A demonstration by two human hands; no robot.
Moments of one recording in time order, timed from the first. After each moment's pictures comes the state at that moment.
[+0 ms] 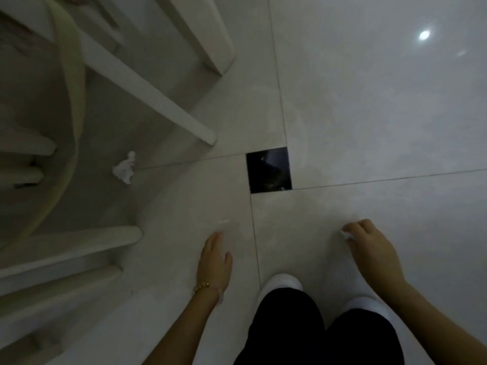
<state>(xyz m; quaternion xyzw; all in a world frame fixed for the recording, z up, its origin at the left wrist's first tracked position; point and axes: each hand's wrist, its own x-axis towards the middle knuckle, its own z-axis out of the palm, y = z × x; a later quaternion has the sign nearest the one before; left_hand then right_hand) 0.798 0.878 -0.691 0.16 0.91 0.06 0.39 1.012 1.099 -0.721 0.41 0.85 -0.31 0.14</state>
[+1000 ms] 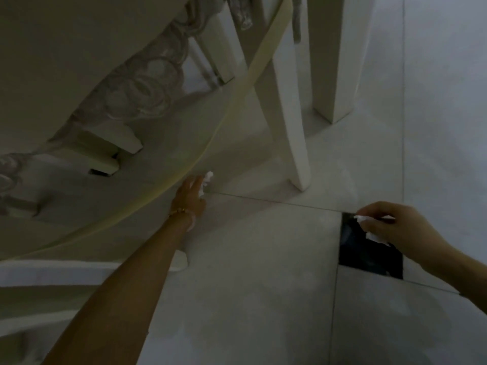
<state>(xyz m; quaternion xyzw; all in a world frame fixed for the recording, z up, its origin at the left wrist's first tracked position) 0.499 0.845 -0.735 0.15 0.97 0.06 0.19 0.775 1.144 -0.710 0.36 0.76 -0.54 0.09</state>
